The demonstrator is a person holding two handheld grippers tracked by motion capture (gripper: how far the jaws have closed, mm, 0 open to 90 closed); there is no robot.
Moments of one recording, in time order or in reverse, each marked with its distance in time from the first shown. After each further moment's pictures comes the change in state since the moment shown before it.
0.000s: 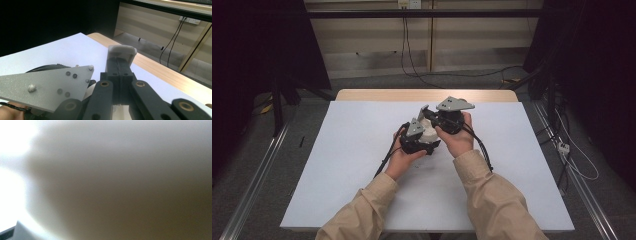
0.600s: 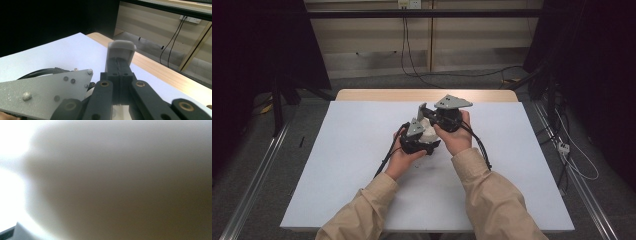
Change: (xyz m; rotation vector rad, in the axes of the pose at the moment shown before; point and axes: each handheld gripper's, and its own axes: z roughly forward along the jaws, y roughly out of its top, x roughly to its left) left arm 0.000 0.000 0.000 0.002 0.000 0.000; right arm -0.001 0.003 0.006 0.009 0.000 0.004
